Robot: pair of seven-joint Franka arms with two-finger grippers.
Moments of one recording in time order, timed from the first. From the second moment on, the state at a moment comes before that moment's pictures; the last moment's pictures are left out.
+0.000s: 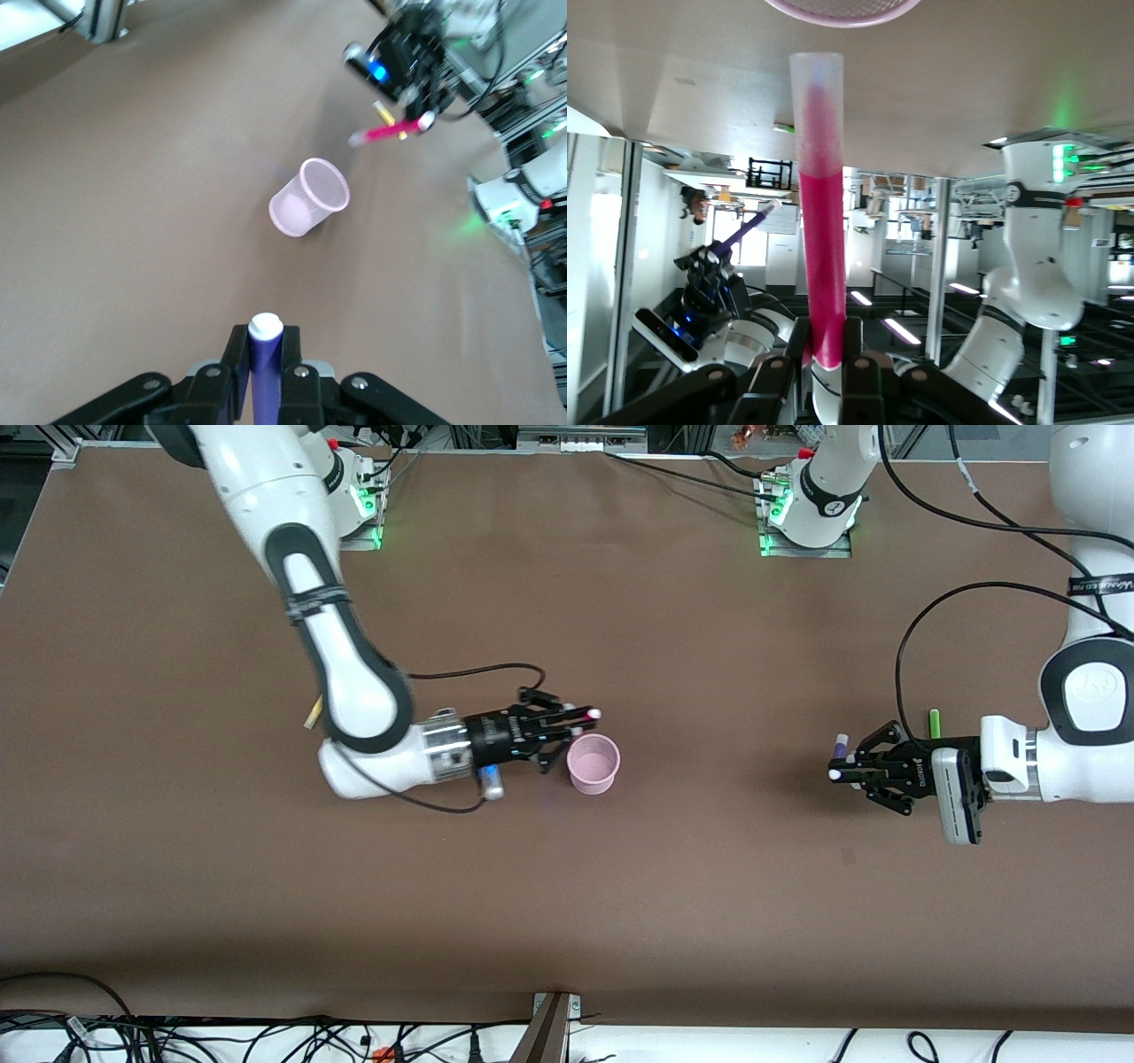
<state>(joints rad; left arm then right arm) 0.19 0.53 -0.10 -1.51 -0.81 1.67 1.32 0.52 0.82 -0.02 -1.37 1.61 1.85 0.90</state>
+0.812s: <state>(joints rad) 0.22 0.66 -0.11 -1.50 -1.14 1.55 1.68 0.60 0.88 -0.03 -1.37 1.68 1.96 0.82</state>
